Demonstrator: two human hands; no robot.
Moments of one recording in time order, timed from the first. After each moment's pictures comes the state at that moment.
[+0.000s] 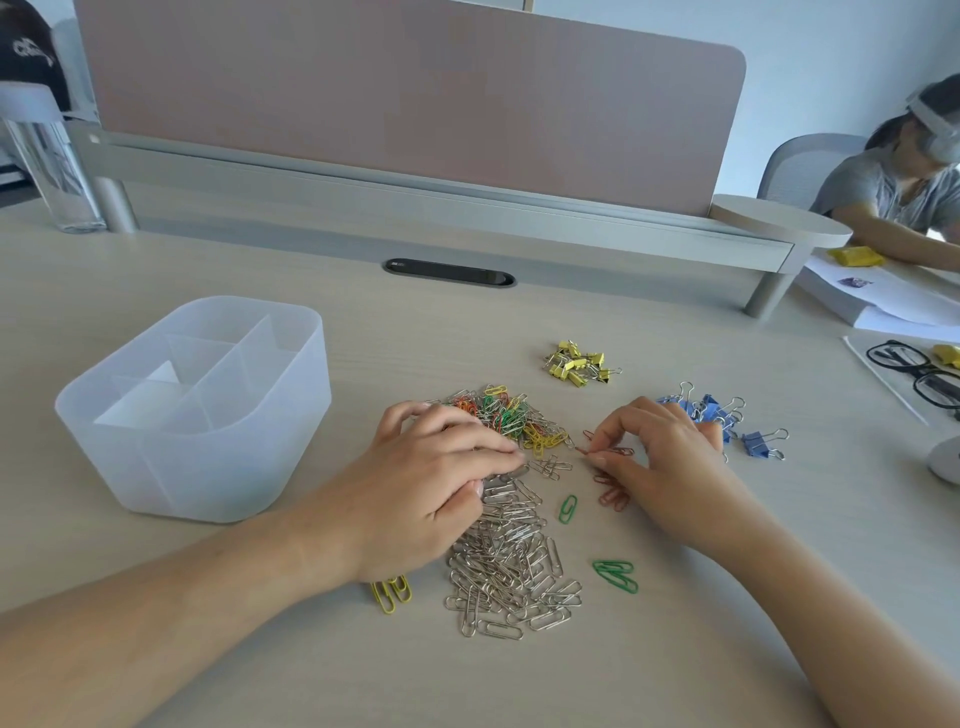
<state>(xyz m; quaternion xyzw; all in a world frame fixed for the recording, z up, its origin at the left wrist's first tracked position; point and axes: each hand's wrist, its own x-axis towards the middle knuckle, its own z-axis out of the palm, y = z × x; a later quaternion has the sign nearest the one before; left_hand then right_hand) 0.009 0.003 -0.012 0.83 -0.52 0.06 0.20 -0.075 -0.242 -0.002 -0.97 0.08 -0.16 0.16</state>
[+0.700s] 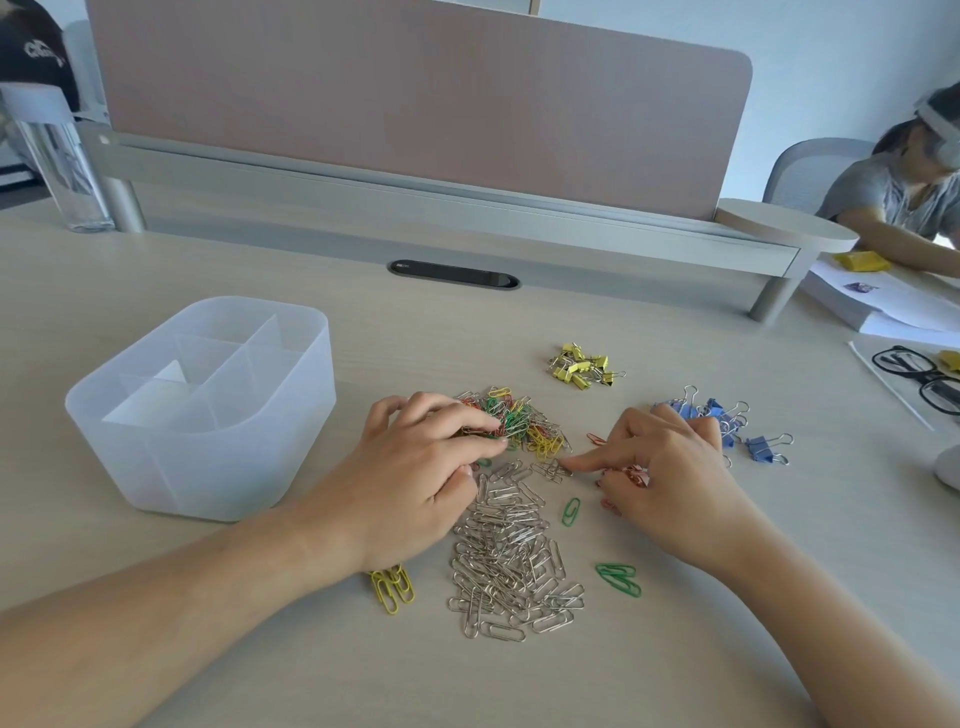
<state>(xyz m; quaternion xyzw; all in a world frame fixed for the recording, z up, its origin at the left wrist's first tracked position) 0.010 0.004 -0.008 0.87 -0.46 0.06 0.19 -0.078 -0.231 -0.001 -0.98 0.02 -0.17 0.12</state>
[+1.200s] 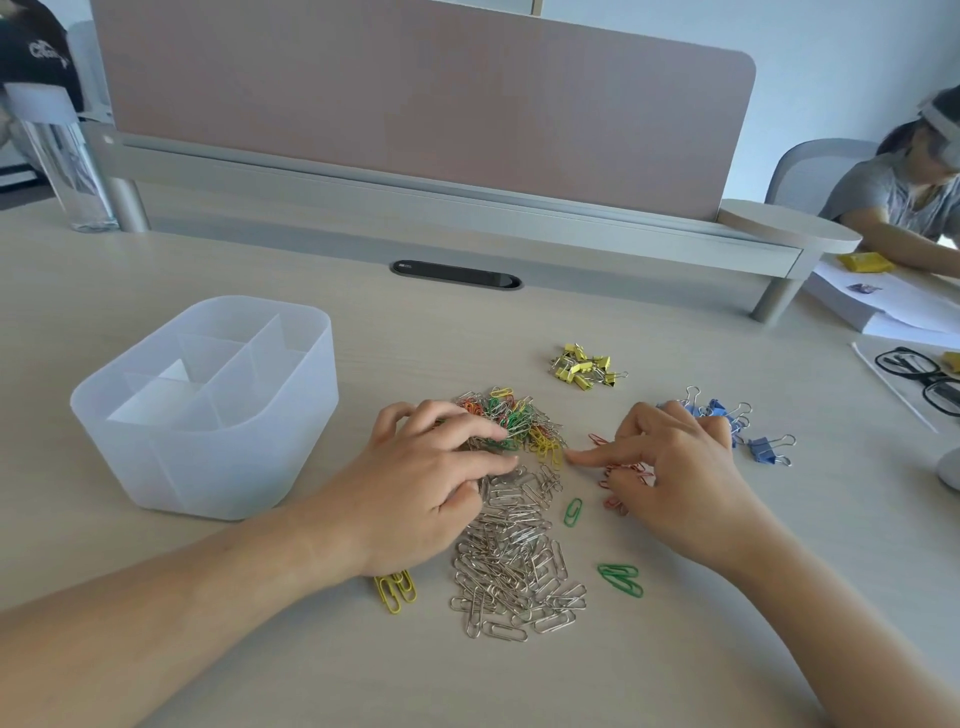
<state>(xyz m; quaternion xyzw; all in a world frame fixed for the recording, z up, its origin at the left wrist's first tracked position) 0.010 0.004 -0.012 0.86 -0.48 0.04 0.17 -0.079 -0.233 0.002 -0.98 0.05 -0.16 0.09</state>
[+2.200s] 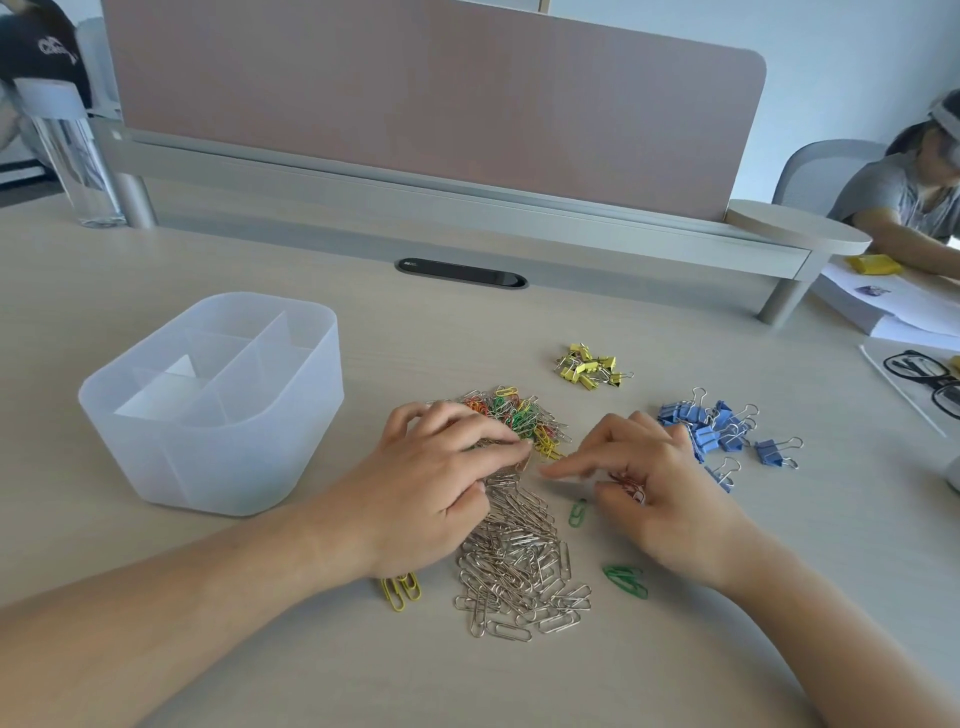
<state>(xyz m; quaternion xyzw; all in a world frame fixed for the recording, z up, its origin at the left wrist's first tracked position) 0.008 0.003 -0.013 0.85 -0.50 0.05 0.17 -0.085 -0.220 0.003 -0.96 -0.07 -0.13 0.24</state>
